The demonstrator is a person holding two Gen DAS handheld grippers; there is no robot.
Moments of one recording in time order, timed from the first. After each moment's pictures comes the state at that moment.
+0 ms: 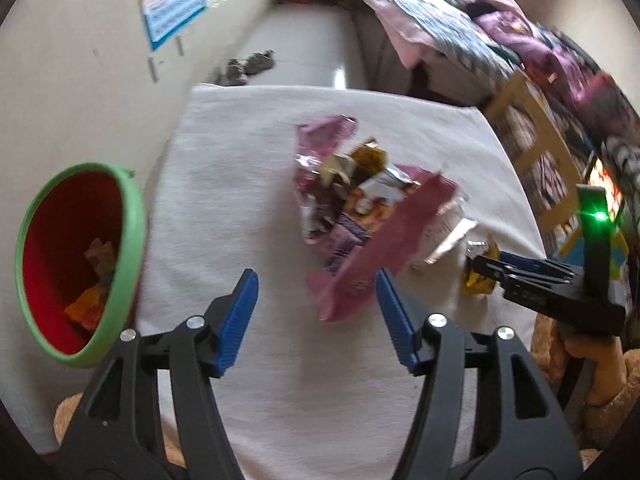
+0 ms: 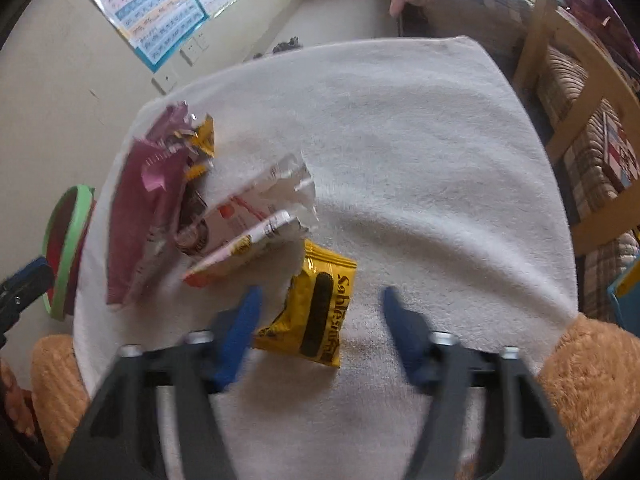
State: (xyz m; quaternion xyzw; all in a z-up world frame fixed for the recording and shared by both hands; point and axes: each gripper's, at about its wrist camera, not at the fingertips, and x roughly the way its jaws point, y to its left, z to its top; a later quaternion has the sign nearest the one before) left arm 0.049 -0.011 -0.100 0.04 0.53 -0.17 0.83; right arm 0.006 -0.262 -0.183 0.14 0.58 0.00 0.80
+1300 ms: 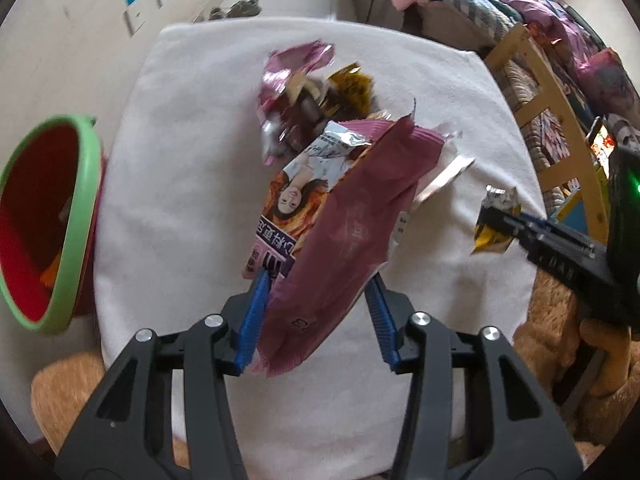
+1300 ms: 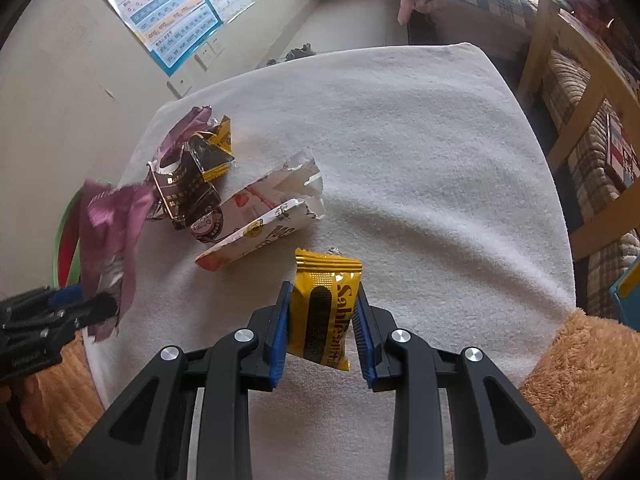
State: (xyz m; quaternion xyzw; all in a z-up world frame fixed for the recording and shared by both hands) left arm 0.042 -0.022 -0.135 0.04 0.61 -0.18 0.77; right arm -0.008 -0.261 -0.166 0.14 0.56 0.02 0.82
